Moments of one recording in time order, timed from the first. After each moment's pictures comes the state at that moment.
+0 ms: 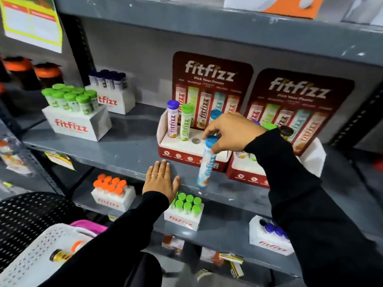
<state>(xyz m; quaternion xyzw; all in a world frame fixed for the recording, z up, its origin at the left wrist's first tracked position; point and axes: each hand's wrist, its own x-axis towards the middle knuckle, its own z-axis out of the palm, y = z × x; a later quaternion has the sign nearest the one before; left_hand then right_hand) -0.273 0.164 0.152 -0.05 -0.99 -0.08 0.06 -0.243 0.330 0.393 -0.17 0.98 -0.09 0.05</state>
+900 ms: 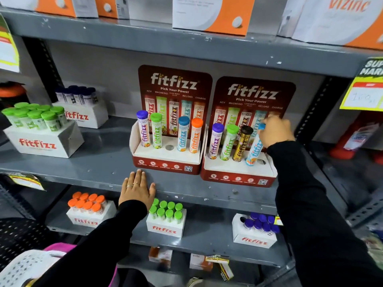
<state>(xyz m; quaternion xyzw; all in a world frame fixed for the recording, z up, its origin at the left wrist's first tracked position) -0.269 0.169 0.159 -0.04 -1.00 -0.08 0.03 -0.230 0.475 0.366 0.24 0.94 -0.14 -0.18</state>
